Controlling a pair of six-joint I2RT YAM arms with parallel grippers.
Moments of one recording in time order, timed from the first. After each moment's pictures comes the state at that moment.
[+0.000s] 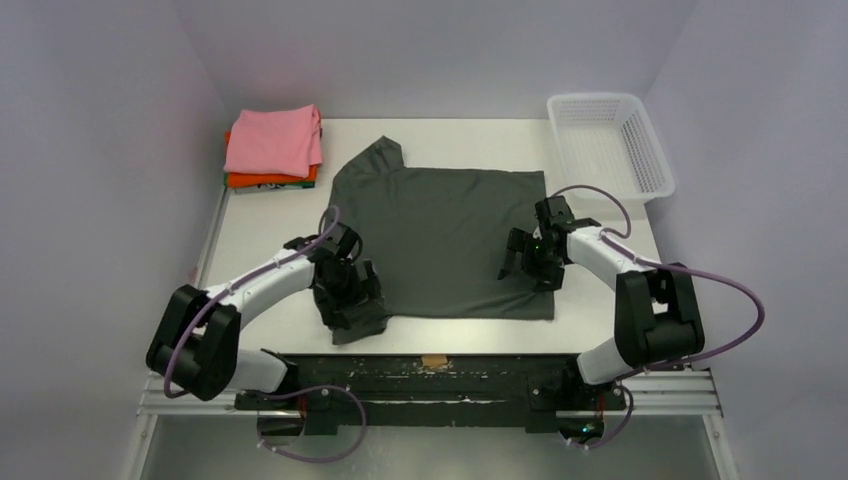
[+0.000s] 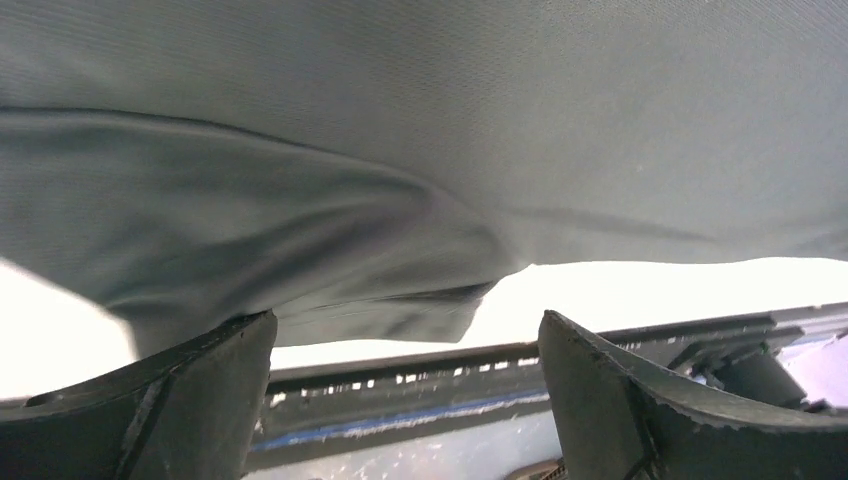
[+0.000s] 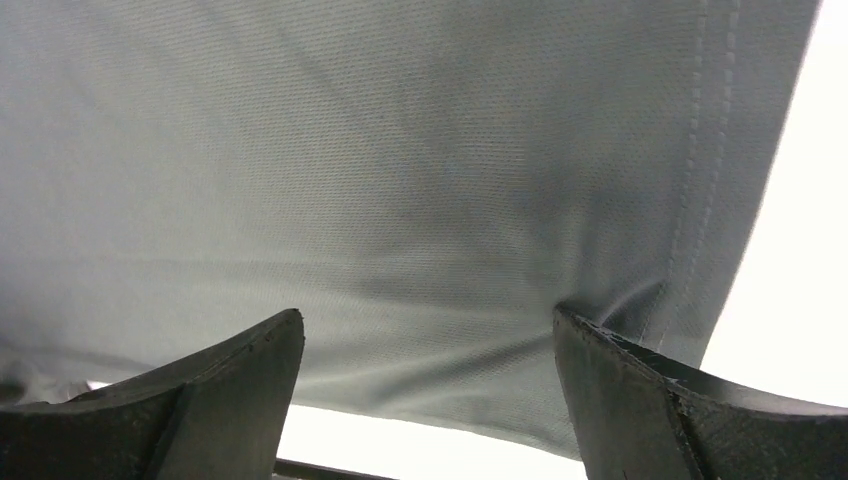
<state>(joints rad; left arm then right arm) -0.44 1.40 0.75 -0.71 0.23 -0.86 0.19 1.51 0.84 -0.60 -0.19 0.50</state>
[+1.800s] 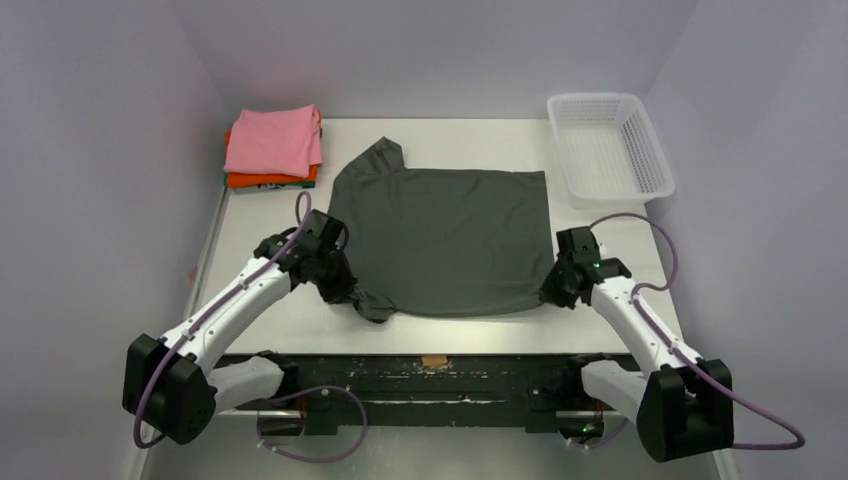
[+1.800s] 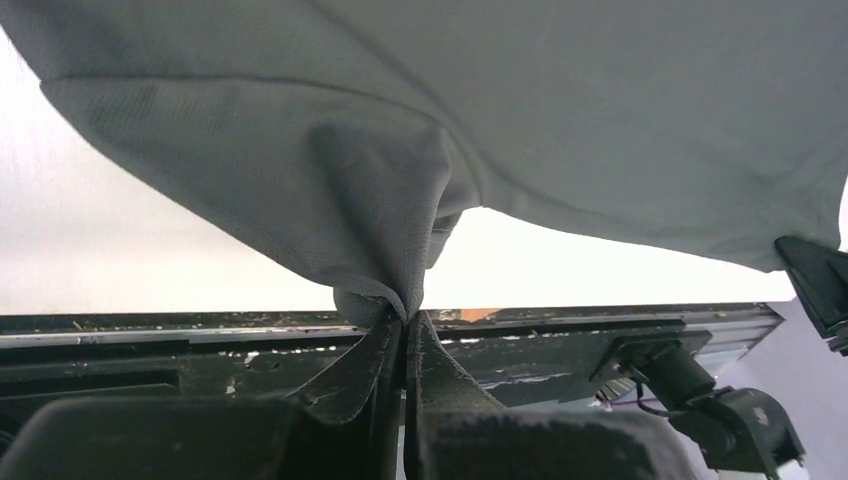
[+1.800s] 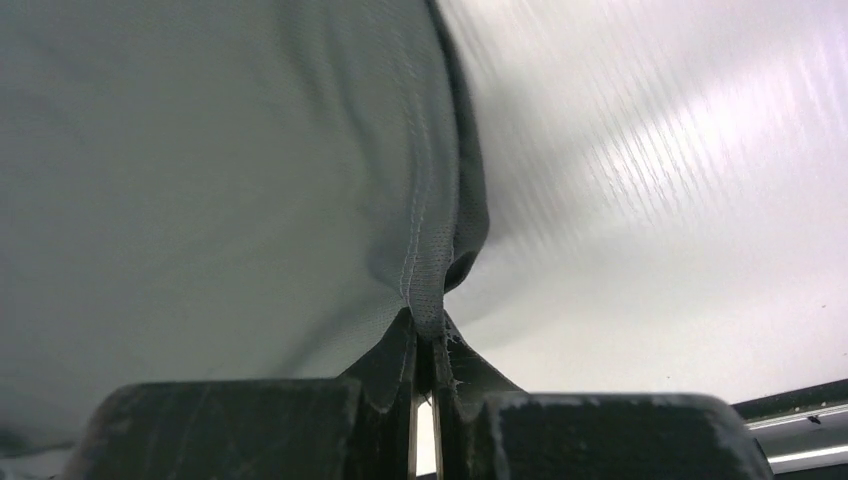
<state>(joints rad) -0.46 1.13 0.81 -0.88 0.15 -0.95 0.17 1.05 0.57 -0.70 0.09 0.77</state>
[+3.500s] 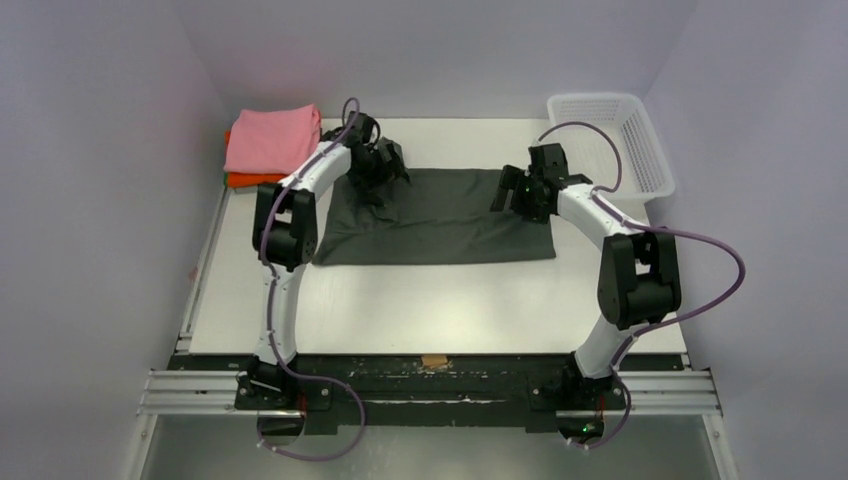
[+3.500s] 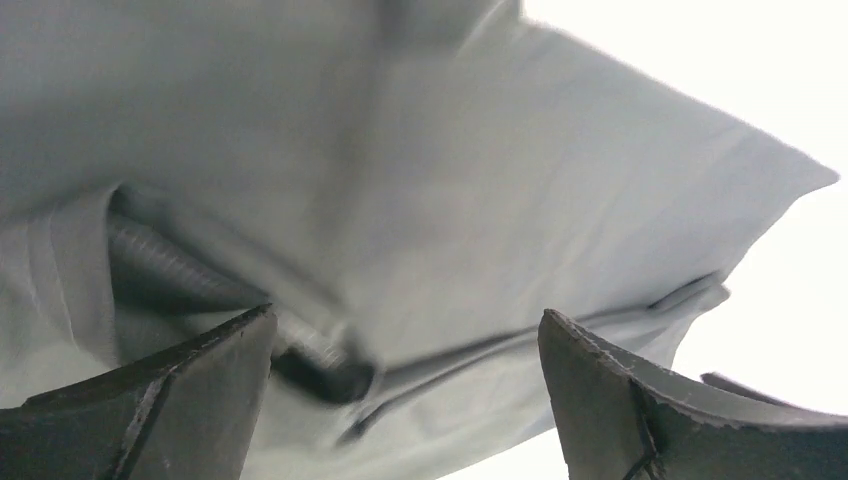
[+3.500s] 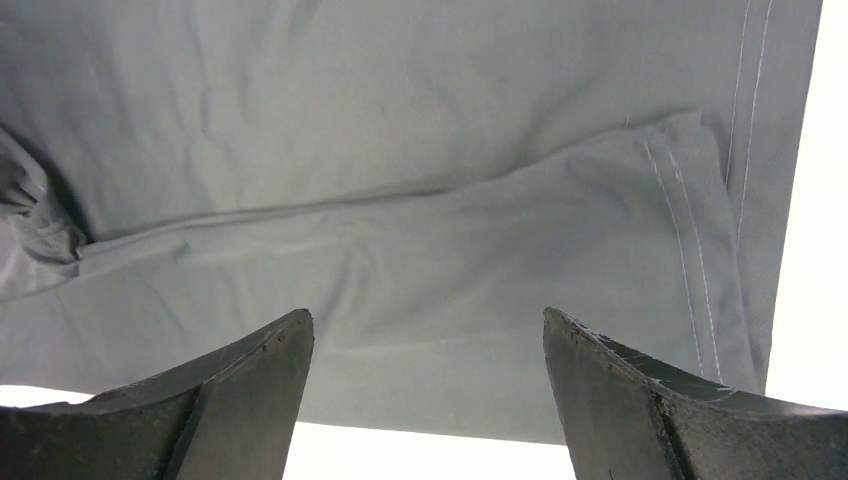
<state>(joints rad) -0.26 2.29 1.90 -0.74 0.30 -0.75 0.18 1.73 1.22 -0.44 -0.11 0.45</state>
